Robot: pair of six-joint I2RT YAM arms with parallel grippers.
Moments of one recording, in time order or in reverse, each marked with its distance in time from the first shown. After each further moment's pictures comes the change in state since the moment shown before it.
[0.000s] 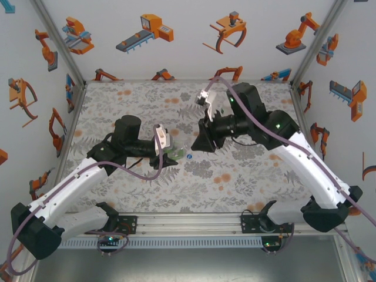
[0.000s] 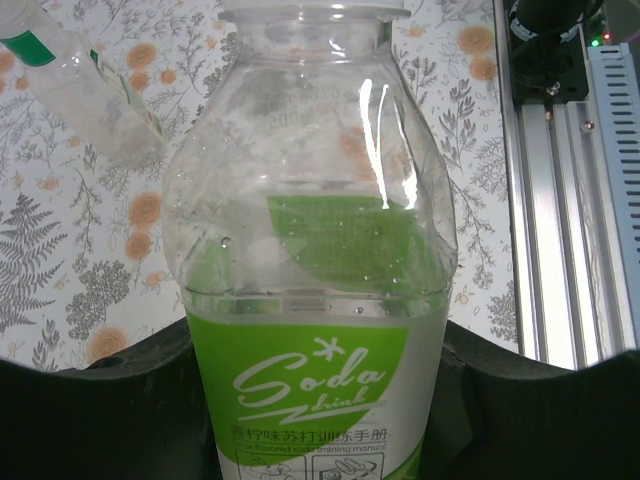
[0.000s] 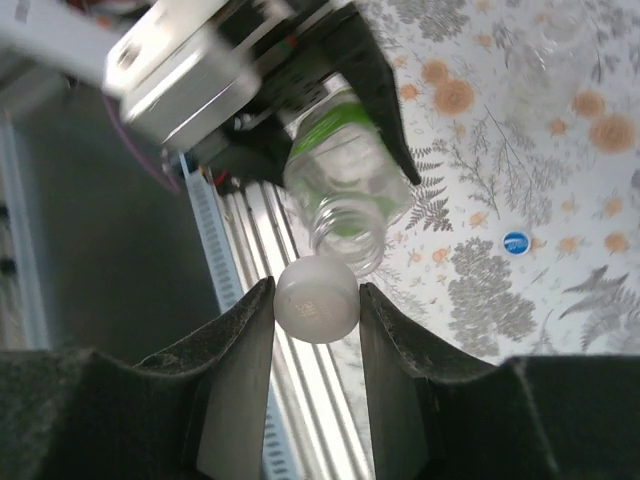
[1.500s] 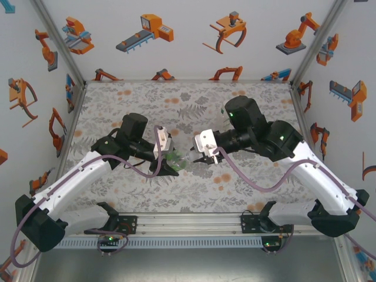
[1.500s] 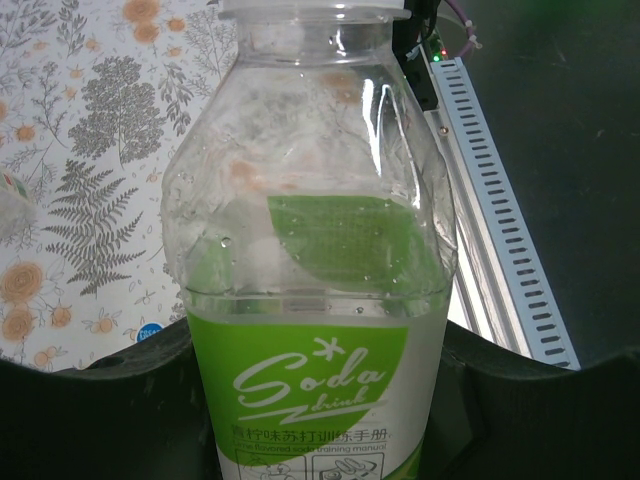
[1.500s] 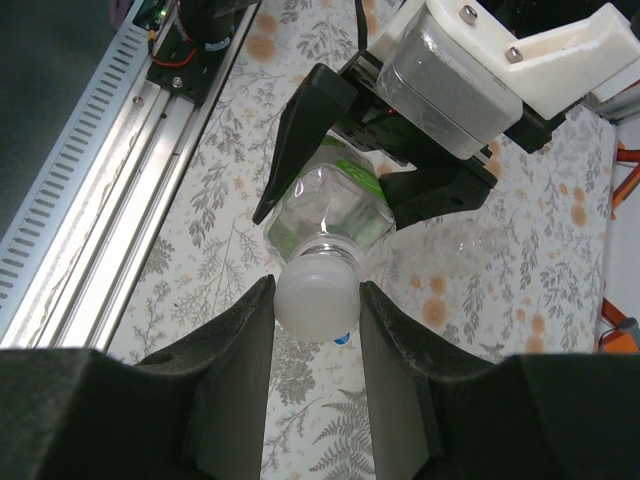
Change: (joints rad) left arm -0.013 0.079 0.081 -0.179 0.247 0.095; right arm 0.111 -0.062 -0.062 -0.029 -0.119 -0.838
